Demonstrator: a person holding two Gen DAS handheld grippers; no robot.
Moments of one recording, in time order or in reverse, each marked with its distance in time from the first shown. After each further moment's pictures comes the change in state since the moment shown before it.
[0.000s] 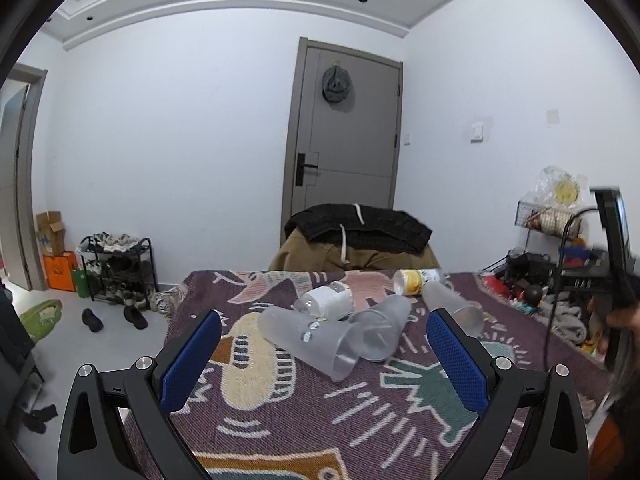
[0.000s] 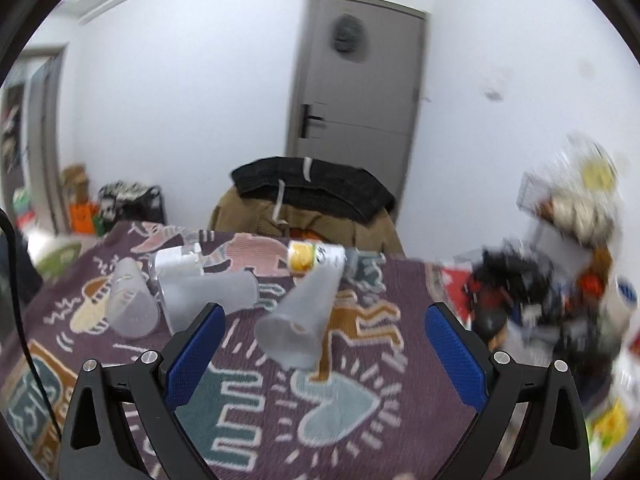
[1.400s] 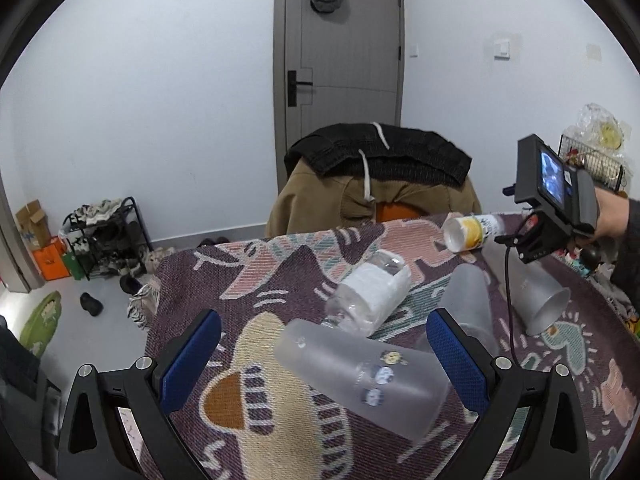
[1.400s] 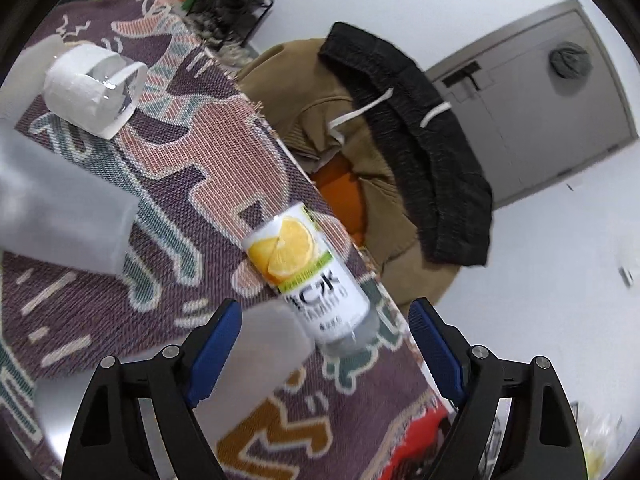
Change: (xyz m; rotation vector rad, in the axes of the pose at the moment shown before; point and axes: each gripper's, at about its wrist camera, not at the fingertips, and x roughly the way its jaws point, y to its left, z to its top) left arm 0.183 0.047 0.037 0.081 0.328 -0.006; right arm 0.294 0.046 0.037 -0.797 0.375 0.103
